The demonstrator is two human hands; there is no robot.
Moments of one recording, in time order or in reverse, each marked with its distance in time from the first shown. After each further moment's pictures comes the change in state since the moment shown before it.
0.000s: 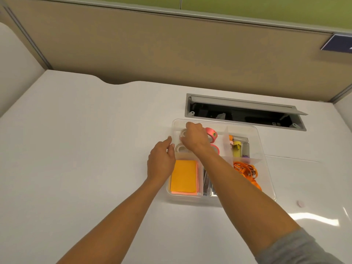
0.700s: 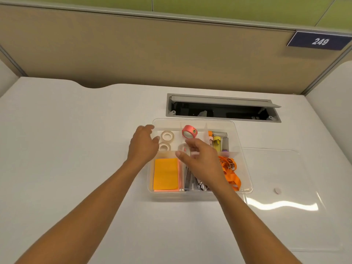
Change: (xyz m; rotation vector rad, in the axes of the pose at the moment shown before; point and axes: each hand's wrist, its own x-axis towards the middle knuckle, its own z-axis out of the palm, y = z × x) left_hand 0.029 0.035 -0.015 0.150 -0.068 0.066; right_hand -0.124 0.049 -0.043 0.582 0.137 0.026
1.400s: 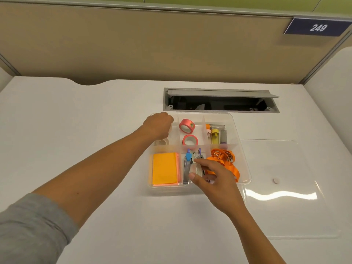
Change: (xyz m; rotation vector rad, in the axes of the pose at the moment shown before) left_hand 0.049 0.042 0.024 0.764 -0.374 0.375; right_hand -0.067 0.043 -0.014 0.149 -0.010 0.055
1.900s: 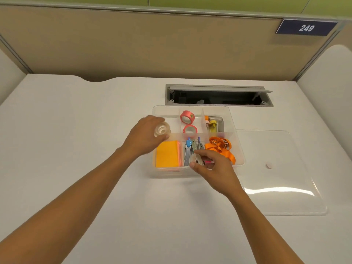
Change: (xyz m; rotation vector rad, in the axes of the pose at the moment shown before) left_hand -0.122 -0.013 0.002 -0.536 0.269 -0.036; right_hand -0.021 -0.003 -0.003 -0.065 -0.010 -0.029
